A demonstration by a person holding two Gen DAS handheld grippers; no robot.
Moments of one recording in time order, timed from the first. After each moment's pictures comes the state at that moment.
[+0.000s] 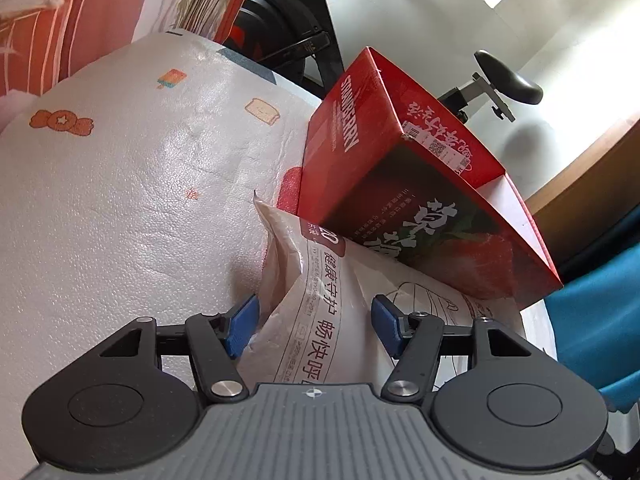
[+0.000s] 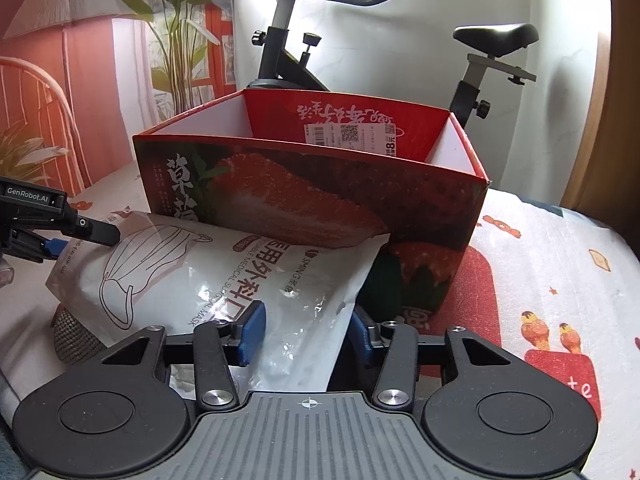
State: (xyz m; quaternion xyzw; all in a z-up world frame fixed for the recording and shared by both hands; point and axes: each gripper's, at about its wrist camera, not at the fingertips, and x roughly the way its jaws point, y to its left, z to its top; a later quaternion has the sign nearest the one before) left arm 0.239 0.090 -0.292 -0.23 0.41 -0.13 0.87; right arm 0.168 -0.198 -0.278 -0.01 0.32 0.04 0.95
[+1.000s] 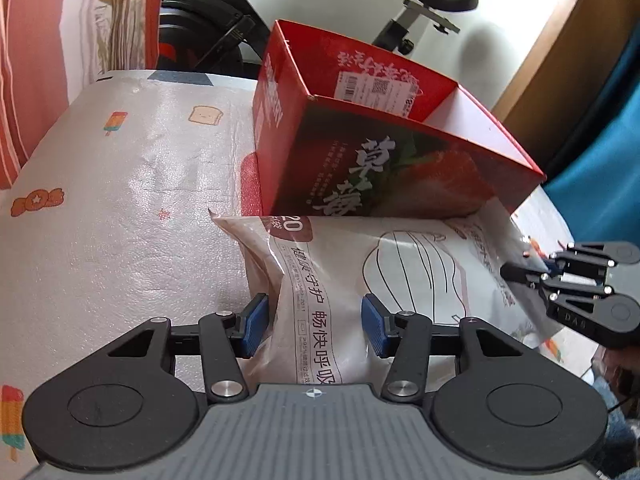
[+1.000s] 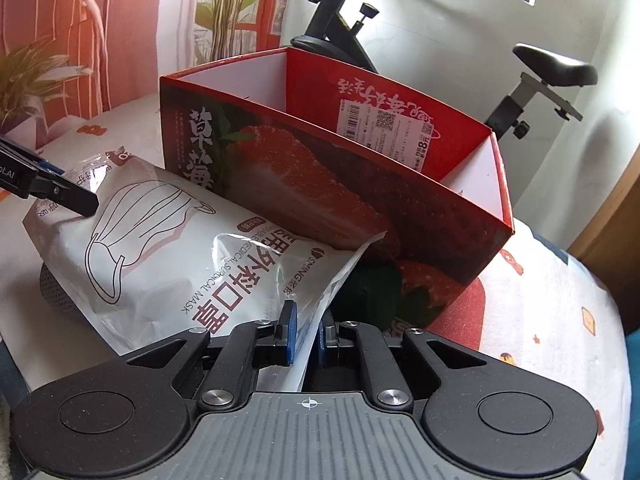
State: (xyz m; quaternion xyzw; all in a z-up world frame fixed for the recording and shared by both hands) left arm 0.222 0.076 -0.268 -0.05 0.44 -0.20 0.87; right arm 0.189 -0.184 -0.266 -0.14 0.38 0.08 0.91
